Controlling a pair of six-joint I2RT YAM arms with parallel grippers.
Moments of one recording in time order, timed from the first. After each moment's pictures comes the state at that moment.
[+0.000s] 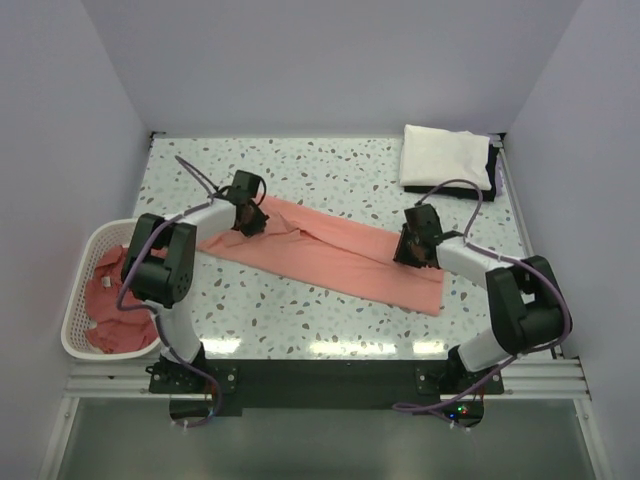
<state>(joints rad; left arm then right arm) -0.28 1.82 1.09 -0.33 -0.16 -0.95 0.32 1.54 0.78 -0.28 0.13 0.57</state>
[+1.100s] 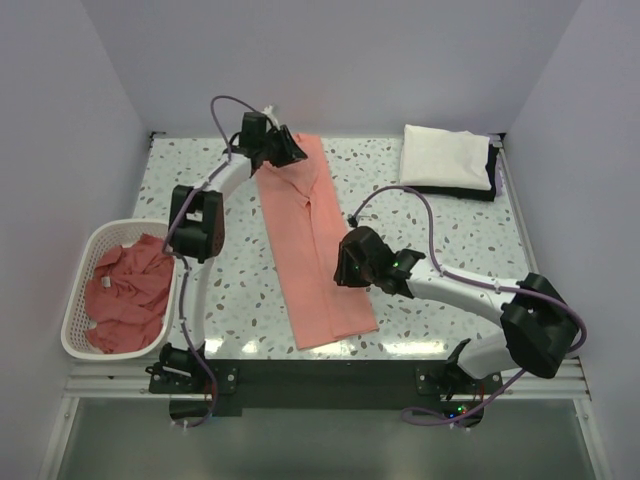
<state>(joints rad) -0.22 2.45 2.04 -0.17 0.42 -0.58 0.86 1.41 0.84 -0.28 0.16 0.77</state>
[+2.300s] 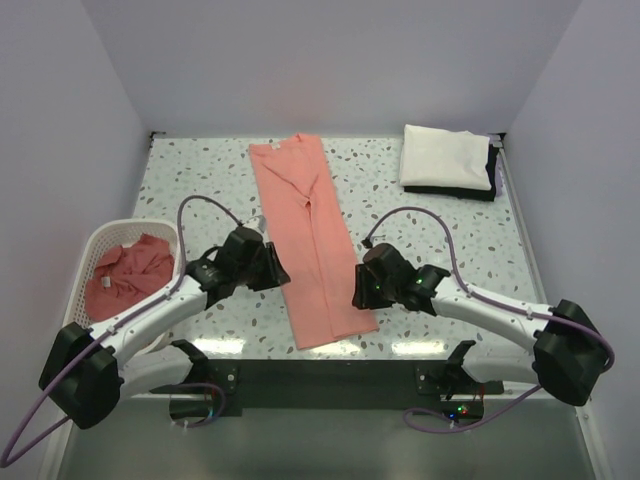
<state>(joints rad) -0.60 1.10 0.65 -0.36 0.05 -0.77 0.85 1.20 0.68 -0.43 0.05 0.70</state>
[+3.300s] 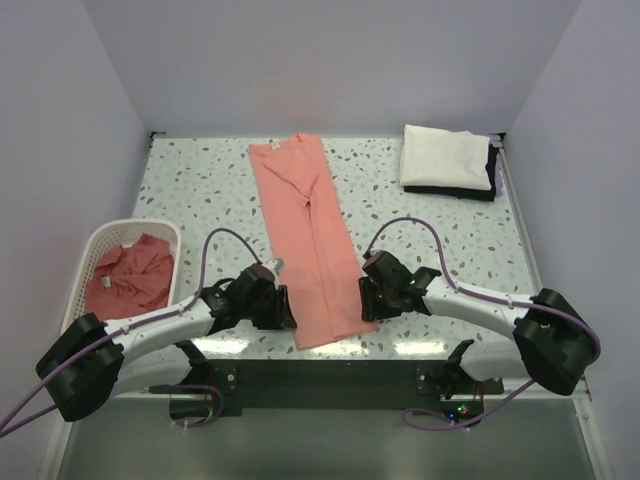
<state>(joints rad) -0.79 1.10 0.40 -0.24 0.16 -0.80 0.83 1.30 0.62 -0.46 0.03 0.64</state>
